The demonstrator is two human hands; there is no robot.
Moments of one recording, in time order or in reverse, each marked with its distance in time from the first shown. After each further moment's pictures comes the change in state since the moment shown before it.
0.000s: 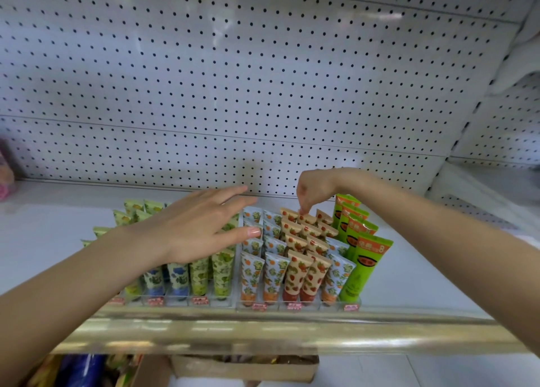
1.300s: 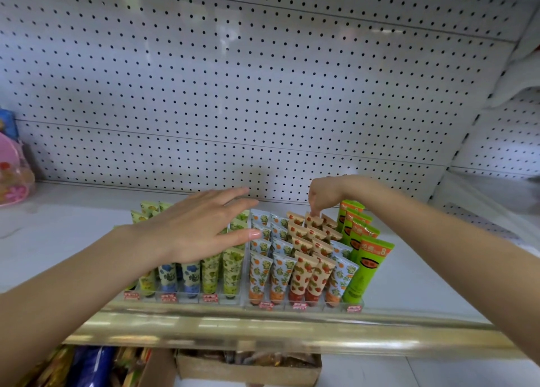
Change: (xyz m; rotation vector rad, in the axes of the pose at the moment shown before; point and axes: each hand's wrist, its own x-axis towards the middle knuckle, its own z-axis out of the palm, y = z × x) left_hand -0.020 -0.001 -0.011 0.018 0.008 -0.021; right_hand -0.005 0.000 0.000 -0.038 0.002 0.134
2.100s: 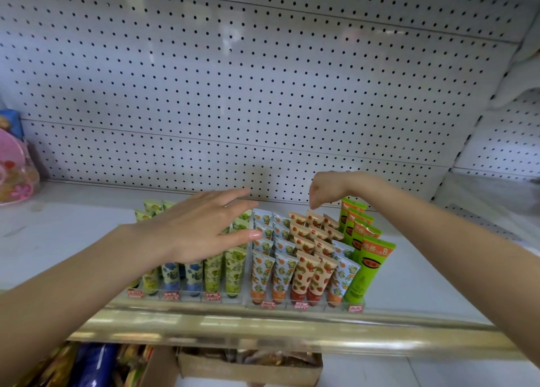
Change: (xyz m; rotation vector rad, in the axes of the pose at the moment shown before) left_hand -0.001 -0.004 0.003 0.001 -0.018 -0.008; right_hand -0.003 0.004 -0.007 0.037 0.079 -0.041
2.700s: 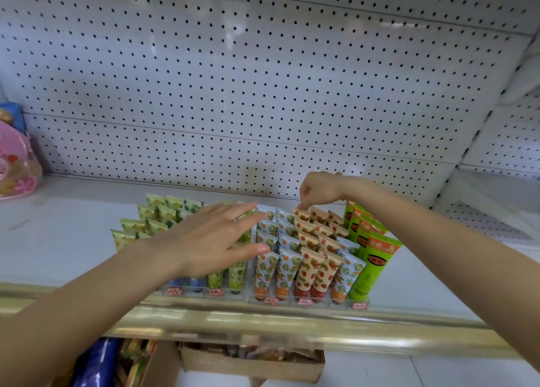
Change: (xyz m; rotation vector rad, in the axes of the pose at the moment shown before) left_hand 0.000 0.010 0.020 -0.013 -0.050 0.020; right_hand 0.005 -0.017 0.014 -0.006 0.075 -0.059
